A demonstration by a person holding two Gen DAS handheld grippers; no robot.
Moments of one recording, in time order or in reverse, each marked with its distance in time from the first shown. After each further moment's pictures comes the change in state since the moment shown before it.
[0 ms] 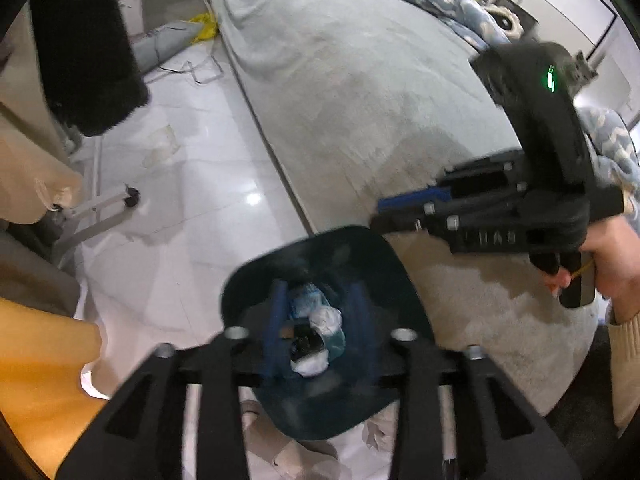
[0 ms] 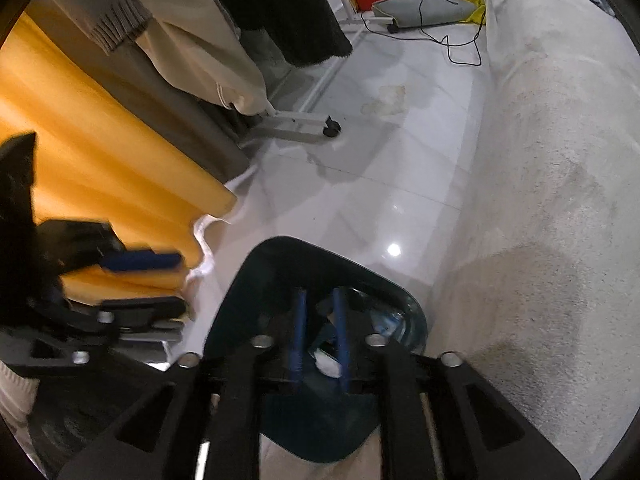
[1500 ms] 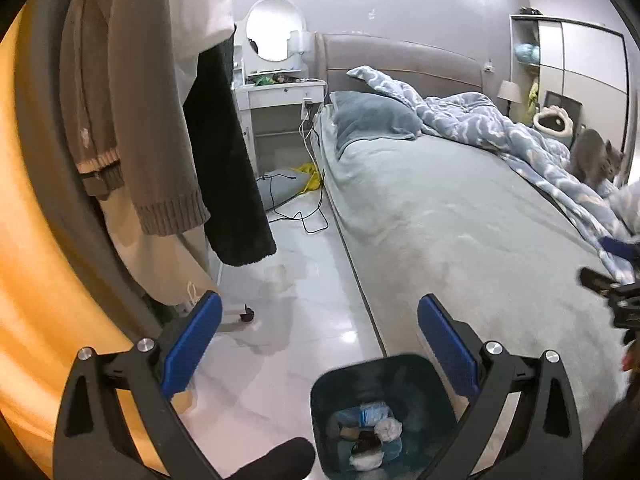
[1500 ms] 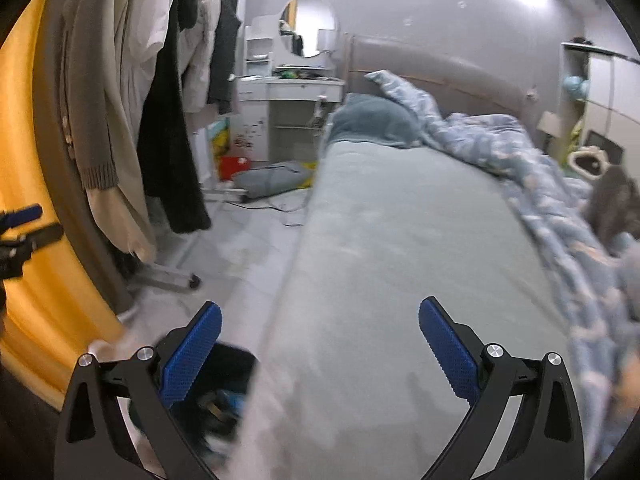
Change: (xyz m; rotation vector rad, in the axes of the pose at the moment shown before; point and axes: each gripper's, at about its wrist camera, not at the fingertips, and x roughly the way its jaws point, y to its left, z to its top) left arm -0.147 -0.061 -0.026 -0.041 -0.549 0.392; right arm -0.213 0.021 -0.150 0.099 -0.661 -0.580
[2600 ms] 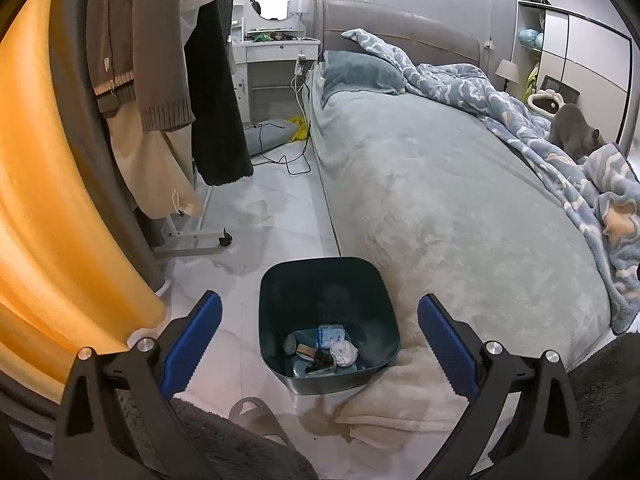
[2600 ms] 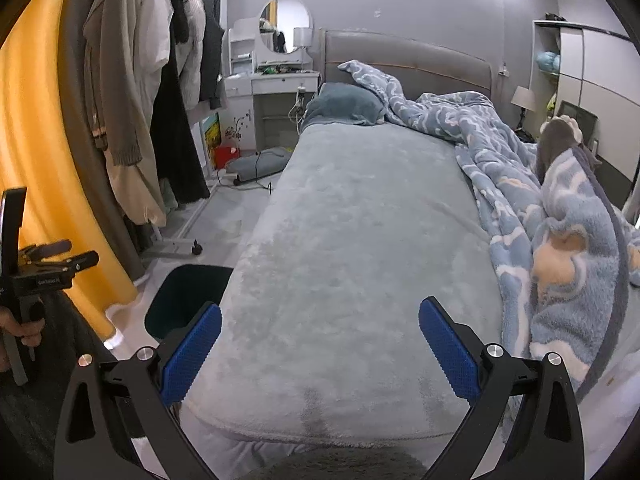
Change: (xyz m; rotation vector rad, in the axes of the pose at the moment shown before) left arm -0.061 -0.069 -0.092 -0.076 0.147 -0.016; right arm -0.148 -0.055 -0.095 0.046 0.049 0.007
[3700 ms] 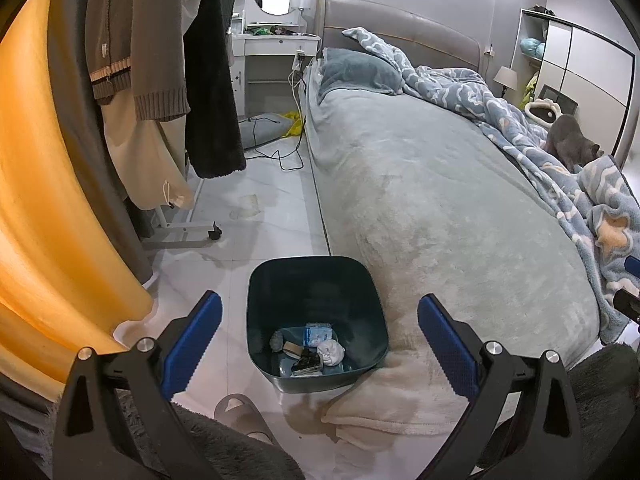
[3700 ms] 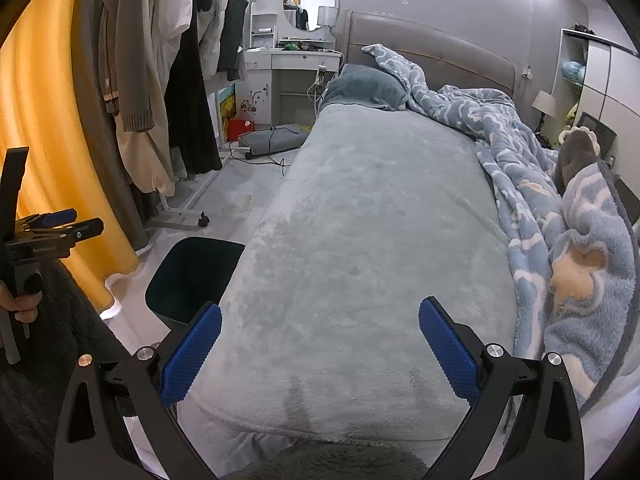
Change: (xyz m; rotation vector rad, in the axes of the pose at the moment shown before) left arm 0.004 0.002 0.002 -0.036 0.011 -0.042; right arm 0.017 0.020 0.003 -0.076 0.072 0.022
